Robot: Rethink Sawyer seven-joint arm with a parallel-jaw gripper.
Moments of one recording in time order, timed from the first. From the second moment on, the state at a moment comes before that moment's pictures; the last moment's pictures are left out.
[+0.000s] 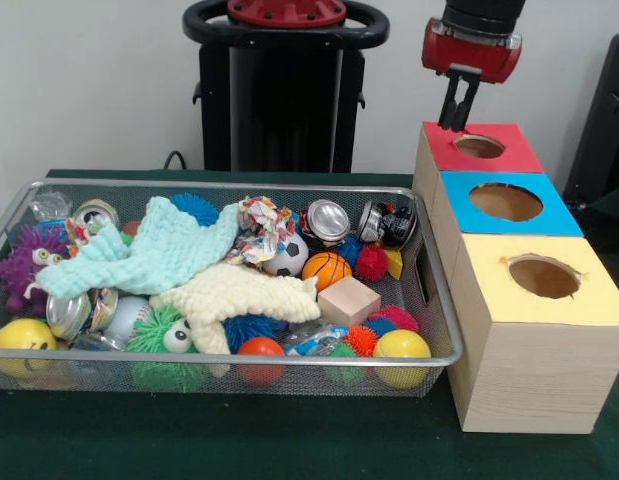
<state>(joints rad) 0.33 -0.78 -0.36 1.99 0.36 0.42 1.72</state>
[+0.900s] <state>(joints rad) 0.29 -0.81 -0.36 1.88 0.36 0.46 1.72</state>
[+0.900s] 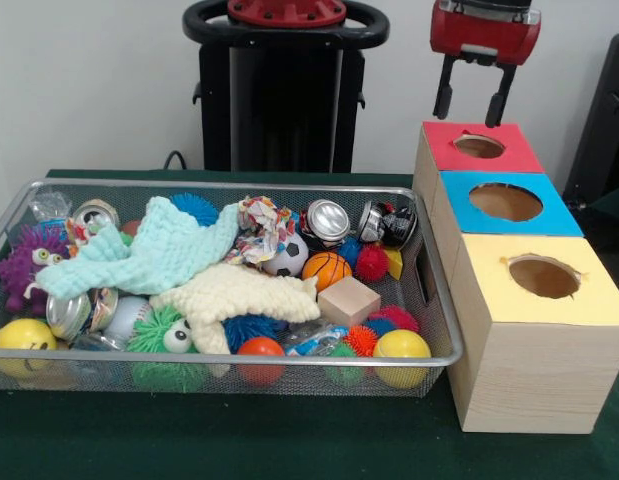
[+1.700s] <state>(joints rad) 0.16 -0.70 -0.30 1.73 0.35 0.46 1.72</state>
